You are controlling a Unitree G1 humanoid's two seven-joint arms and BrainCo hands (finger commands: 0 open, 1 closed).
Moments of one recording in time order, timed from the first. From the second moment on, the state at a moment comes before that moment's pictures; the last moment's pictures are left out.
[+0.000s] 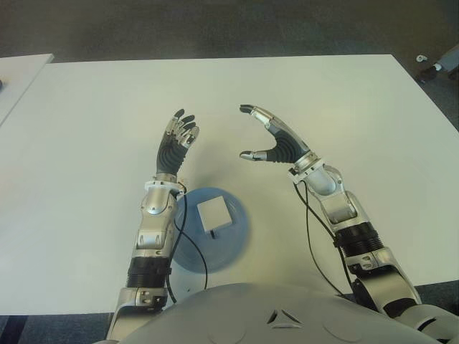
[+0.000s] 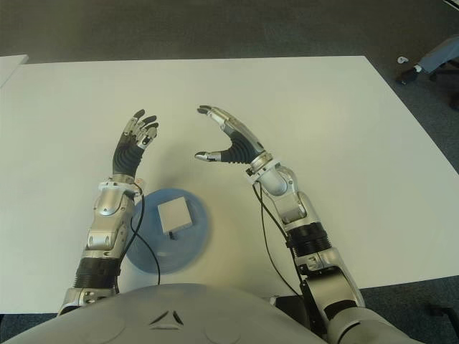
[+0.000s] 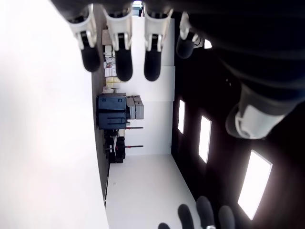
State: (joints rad) left arm 0.03 0.03 0.03 0.00 -0.04 -0.11 -0.04; right arm -0.25 -0.26 0.21 0.13 -0.36 -0.36 0.14
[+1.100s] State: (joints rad) left arm 0.03 0.05 0.04 0.06 -0.04 -0.16 -0.05; right arm -0.21 -0.10 0.10 0.13 -0.19 -0.04 0.10
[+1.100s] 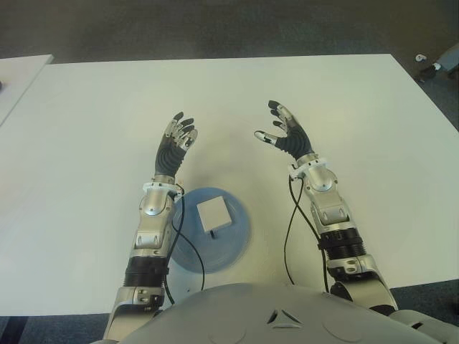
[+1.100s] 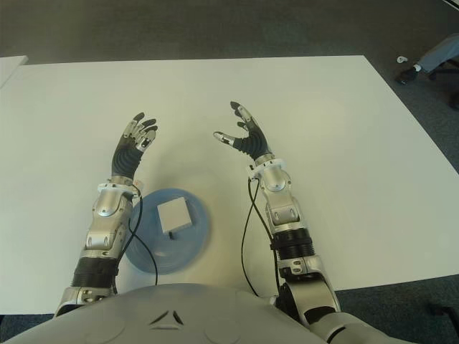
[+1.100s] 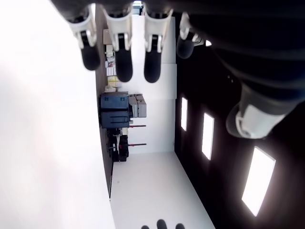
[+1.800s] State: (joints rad) left arm 0.02 0.06 0.04 0.09 -0.05 -0.18 -0.05; right arm -0.26 -0.09 0.06 0.28 -0.13 0.11 0.11
